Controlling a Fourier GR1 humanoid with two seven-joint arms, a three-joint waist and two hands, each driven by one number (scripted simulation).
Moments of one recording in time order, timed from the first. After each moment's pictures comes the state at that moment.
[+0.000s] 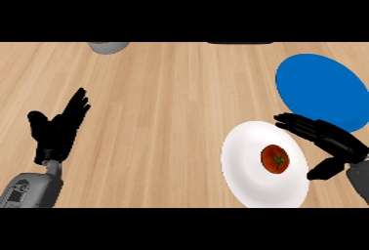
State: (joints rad) left arm -0.18 0.35 -0.07 -1.36 0.19 0.13 0.13; right arm -0.31 -0.63 0.28 -1.01 0.55 0.09 -0.90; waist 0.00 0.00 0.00
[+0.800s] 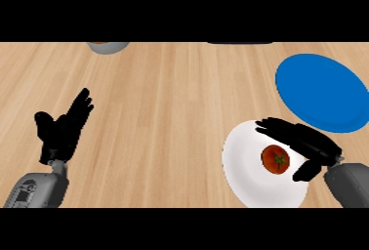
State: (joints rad) left arm -0.18 0.28 -0.02 -1.37 0.11 0.09 0.13; right arm -0.29 -0.51 0.26 -1.08 0.81 0.10 -0.74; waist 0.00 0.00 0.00
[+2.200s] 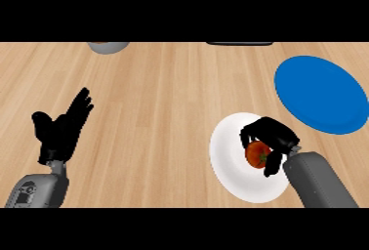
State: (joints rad) left arm -0.17 0.23 0.03 -1.40 0.06 0.04 0.16; right arm -0.38 -0.24 0.18 -1.02 1.01 0.24 -0.46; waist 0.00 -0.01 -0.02
